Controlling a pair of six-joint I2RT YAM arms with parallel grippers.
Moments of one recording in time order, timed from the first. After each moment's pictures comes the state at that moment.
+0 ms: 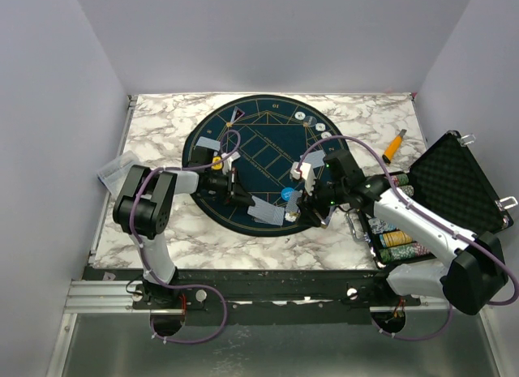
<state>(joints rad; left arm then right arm) -0.25 1.85 0.88 -0.03 1.11 -0.49 0.61 1.24 0.90 -0.54 -0.54 -0.39</state>
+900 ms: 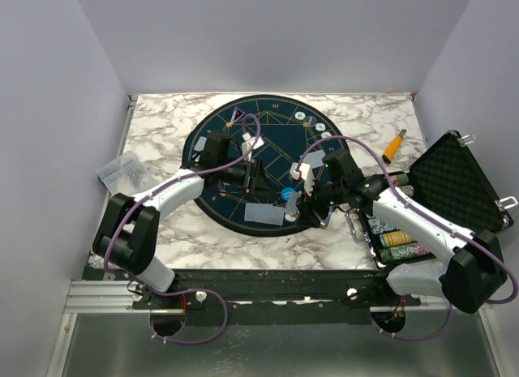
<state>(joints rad) -0.41 1.55 0.94 -0.10 1.04 -0.43 0.61 1.25 0.90 -0.54 -0.56 -0.39</state>
